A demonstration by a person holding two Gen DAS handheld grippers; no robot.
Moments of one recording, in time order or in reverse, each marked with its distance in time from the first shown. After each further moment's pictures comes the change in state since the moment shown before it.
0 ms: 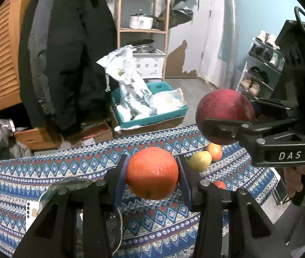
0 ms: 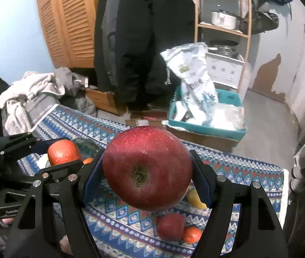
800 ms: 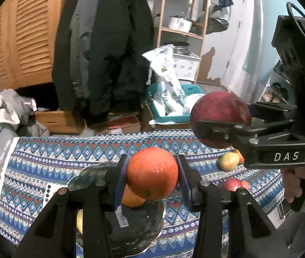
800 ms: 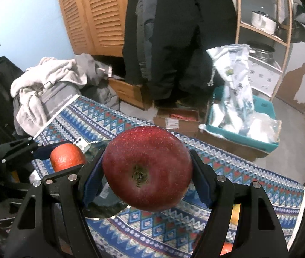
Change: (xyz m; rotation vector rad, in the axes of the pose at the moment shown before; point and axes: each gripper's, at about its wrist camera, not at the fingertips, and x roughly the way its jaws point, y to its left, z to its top) left arm -0.020 0.092 -0.027 -0.143 -0.003 0.100; right arm 0.064 0.085 0.034 -0.076 0.071 0.112
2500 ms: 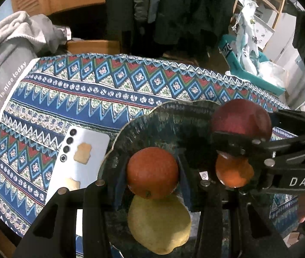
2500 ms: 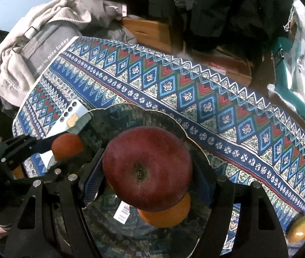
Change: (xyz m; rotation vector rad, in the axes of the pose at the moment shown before) left arm 0.125 0.146 -0.081 -0.228 0.312 0.185; right arm 0.221 0.062 -0.024 0.003 0.364 0.131
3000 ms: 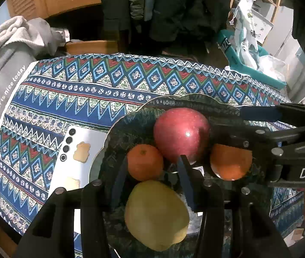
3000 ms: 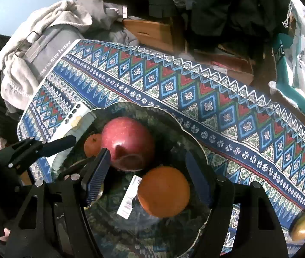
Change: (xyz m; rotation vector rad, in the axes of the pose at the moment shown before) left arm 0.000 -0.008 -0.001 0.033 0.007 0.028; right arm -0.005 -0.003 -0.001 0.023 -0.006 0.027
